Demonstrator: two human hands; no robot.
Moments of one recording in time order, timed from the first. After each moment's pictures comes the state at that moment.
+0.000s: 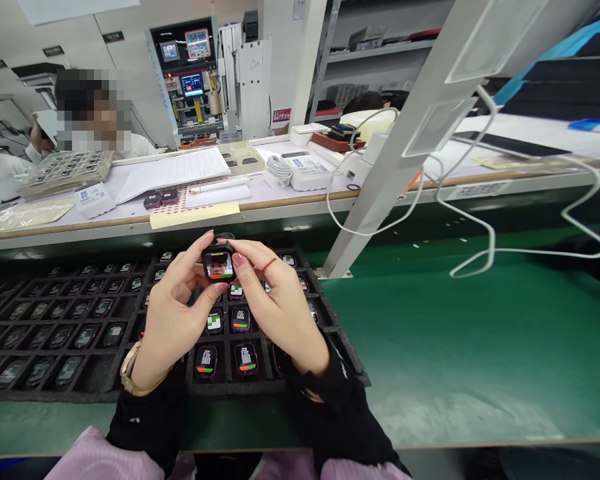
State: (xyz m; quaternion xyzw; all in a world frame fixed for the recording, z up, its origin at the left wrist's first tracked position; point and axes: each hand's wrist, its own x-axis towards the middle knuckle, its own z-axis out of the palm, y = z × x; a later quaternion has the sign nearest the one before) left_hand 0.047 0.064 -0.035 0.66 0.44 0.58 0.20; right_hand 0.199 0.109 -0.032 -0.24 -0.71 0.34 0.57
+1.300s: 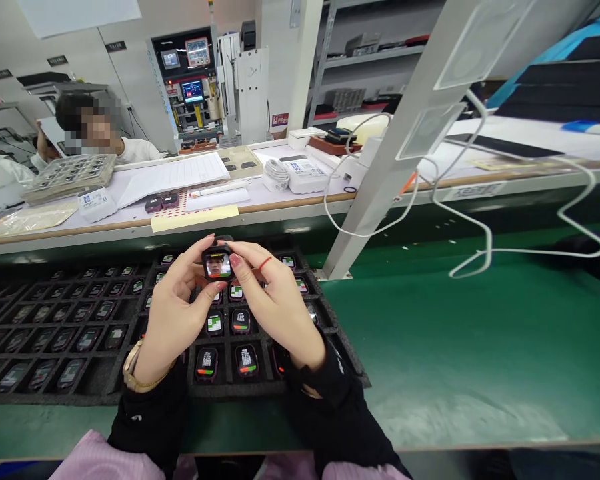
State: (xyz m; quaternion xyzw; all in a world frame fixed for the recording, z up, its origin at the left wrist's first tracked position) left_hand 0.046 0.069 -0.036 0.64 0.45 0.58 0.22; right_hand 0.198 0.116 -0.034 -0.25 -0.71 0.36 0.55
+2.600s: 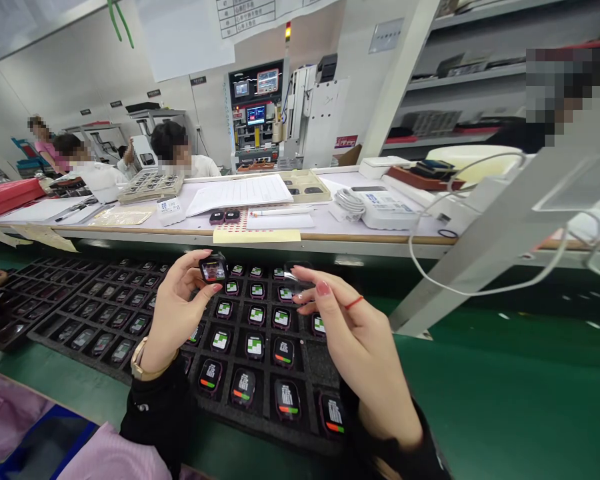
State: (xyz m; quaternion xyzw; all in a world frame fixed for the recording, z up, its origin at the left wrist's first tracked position) left_hand -0.023 0.047 -0.029 0.57 0.50 0.64 0.12; right_hand 0.208 0.114 -0.037 -0.34 -0.68 0.37 0.53
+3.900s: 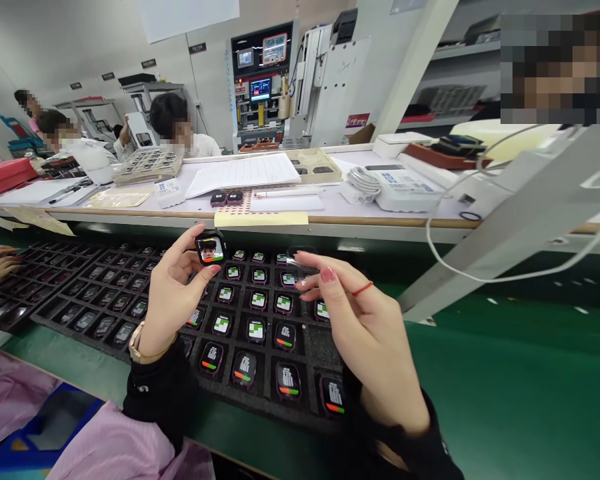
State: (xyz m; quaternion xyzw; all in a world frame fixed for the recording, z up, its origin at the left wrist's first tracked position) left_hand -0.027 0.049 -0.032 0.59 0.48 0.64 0.09; right_hand 0.202 0.106 -0.032 -0.34 -0.67 0.37 0.54
